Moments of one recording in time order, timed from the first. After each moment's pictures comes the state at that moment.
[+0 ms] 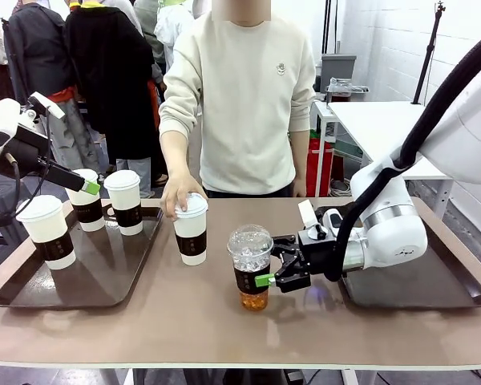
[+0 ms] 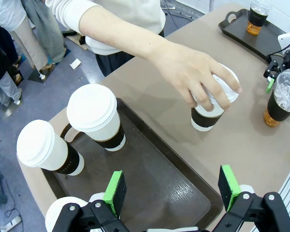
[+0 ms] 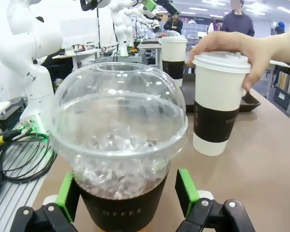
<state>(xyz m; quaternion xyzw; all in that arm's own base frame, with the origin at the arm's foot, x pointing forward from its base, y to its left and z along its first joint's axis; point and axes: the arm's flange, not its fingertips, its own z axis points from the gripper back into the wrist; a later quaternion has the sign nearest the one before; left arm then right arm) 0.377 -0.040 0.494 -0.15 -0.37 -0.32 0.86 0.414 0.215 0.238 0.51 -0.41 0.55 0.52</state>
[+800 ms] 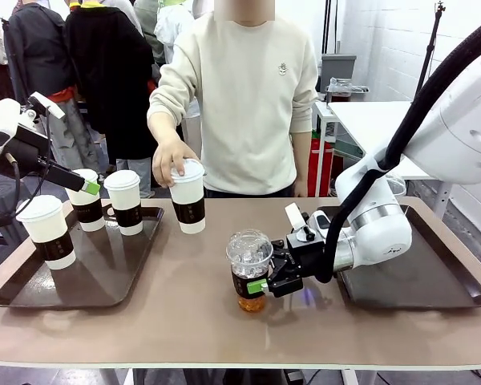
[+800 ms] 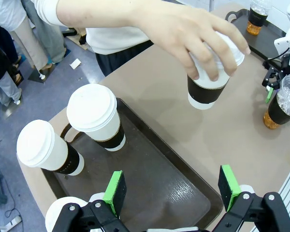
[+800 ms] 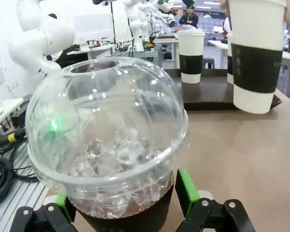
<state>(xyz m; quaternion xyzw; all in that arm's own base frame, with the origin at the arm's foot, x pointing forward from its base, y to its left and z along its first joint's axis) 0.377 -0.040 0.494 -0.15 -0.37 -0.32 0.86 0.414 0.233 0.234 0.53 -0.38 0.56 0.51</state>
